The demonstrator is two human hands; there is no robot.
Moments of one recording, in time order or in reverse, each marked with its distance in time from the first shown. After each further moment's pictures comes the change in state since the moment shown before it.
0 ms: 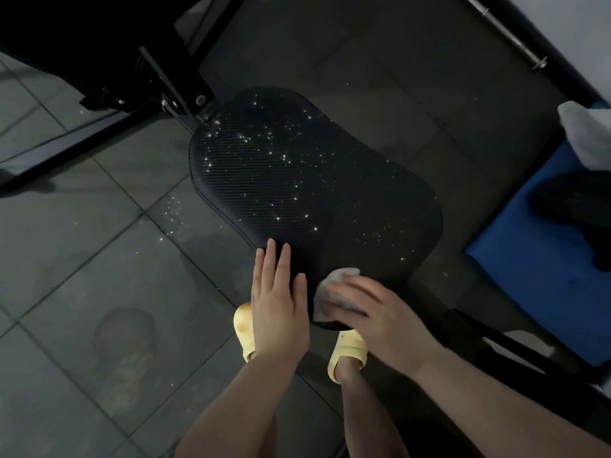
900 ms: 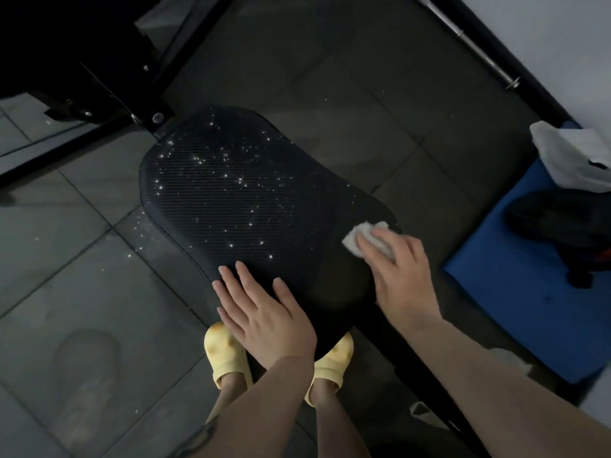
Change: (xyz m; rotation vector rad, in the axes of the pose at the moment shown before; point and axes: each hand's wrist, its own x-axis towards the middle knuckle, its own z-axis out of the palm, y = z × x) left_hand 0.018 0.048 0.076 0.169 0.364 -0.370; right_hand 0.018 0.099 -0.035 -0.101 0.312 0.382
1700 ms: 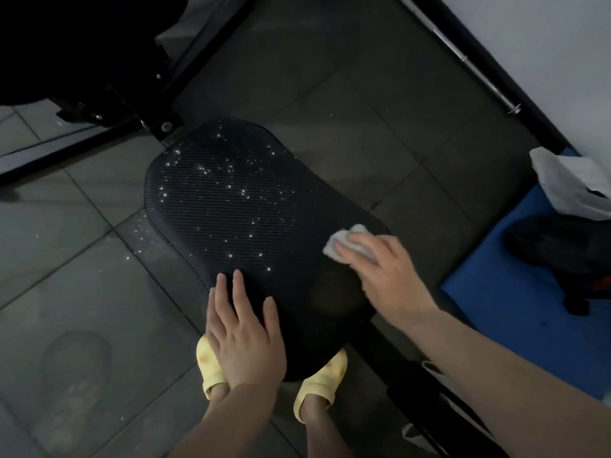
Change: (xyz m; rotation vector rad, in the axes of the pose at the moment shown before) left_hand 0.011 -0.024 -0.020 0.031 -0.099 0.163; right_hand 0.037 0.010 0.003 0.024 -0.097 -0.279
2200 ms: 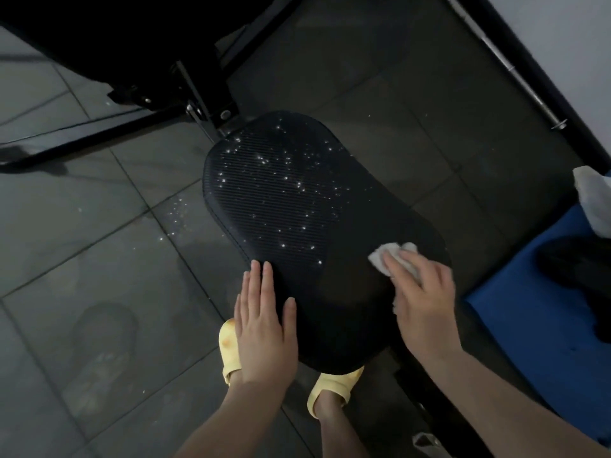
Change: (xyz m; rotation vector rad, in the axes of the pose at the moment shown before) left_hand 0.013 -0.044 -0.027 -0.144 -0.108 0.110; right_hand -0.019 -0.055 0.007 0.015 0.054 0.266
